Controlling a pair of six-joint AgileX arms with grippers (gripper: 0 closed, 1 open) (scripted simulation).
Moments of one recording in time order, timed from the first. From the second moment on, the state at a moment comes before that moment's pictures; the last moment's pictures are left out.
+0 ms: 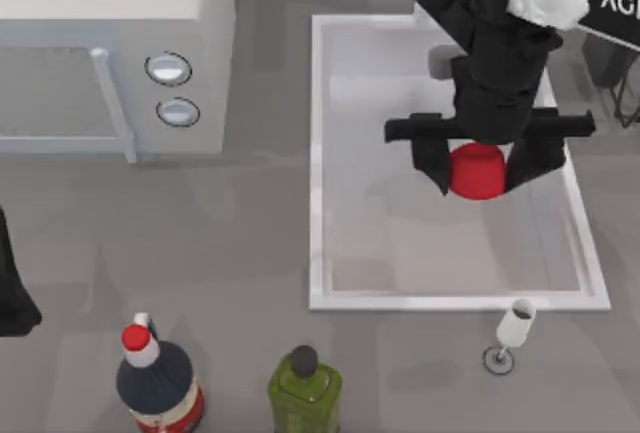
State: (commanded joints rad) left arm 0.00 0.00 0.00 0.00 0.00 0.00; right arm 0.48 2.14 1.79 -1.22 0.02 0.49
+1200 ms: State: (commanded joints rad) left arm 0.00 0.00 0.00 0.00 0.00 0.00; right arm 0.19 1.69 1.54 -1.41 0.01 0.20
